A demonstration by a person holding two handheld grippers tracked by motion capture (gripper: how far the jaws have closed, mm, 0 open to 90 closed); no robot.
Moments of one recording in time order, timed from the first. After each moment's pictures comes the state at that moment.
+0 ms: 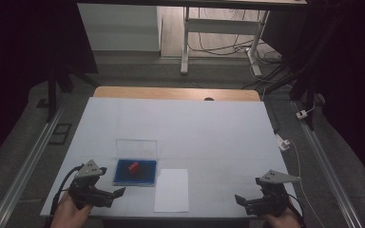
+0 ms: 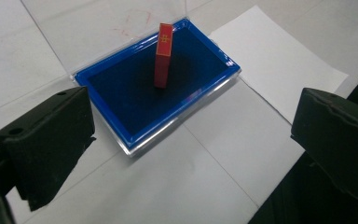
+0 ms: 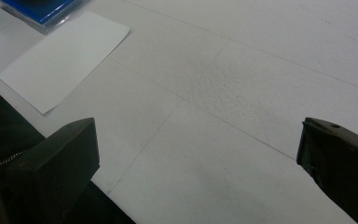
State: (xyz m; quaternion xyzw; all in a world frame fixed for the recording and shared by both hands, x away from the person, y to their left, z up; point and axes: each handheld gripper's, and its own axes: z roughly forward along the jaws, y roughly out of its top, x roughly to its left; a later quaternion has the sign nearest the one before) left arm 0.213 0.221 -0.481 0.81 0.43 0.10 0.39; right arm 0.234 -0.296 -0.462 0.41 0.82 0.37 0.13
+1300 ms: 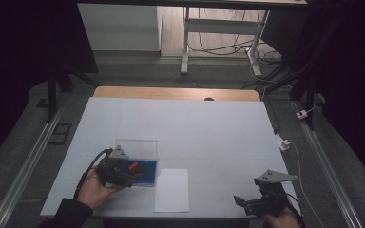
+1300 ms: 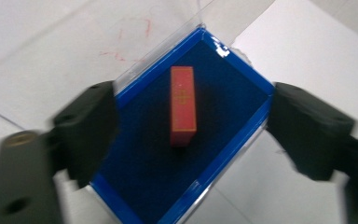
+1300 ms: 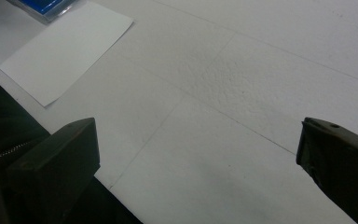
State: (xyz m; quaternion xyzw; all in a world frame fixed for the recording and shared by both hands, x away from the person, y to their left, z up) left arm 0.281 0.181 -0.497 0.86 0.39 0.10 0.32; right arm 0.236 -0.294 -0.463 0.41 0.83 0.36 0.12
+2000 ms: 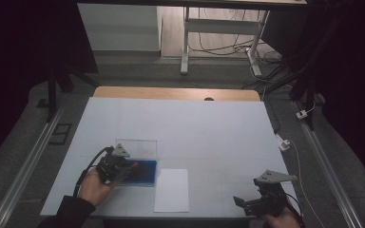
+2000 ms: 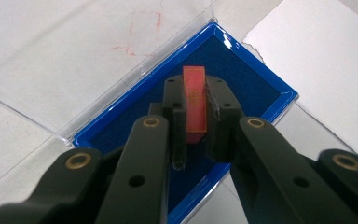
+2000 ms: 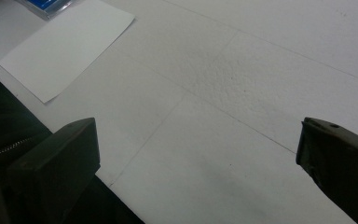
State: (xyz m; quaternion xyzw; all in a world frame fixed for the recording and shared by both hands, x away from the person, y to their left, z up) left arm 0.284 0.179 -0.492 0.86 0.40 0.10 0.29; right arm 0.236 -0.292 -0.464 0.40 0.84 0.35 0.12
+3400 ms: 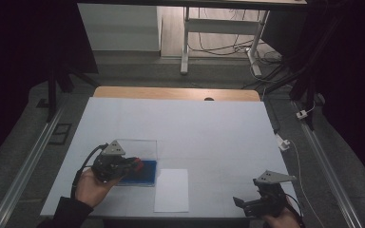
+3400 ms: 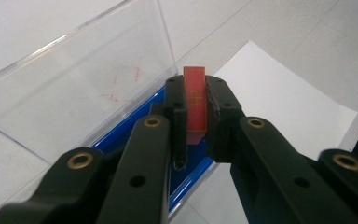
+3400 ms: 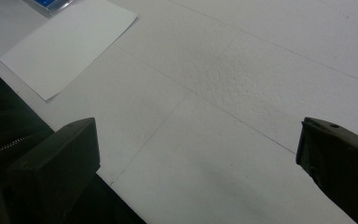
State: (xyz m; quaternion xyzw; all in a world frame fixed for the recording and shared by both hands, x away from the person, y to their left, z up) left arm 0.268 0.179 -0.458 0.84 0.38 0.11 0.37; right arm 0.235 -0.291 -0.464 0.40 0.84 0.35 0.12
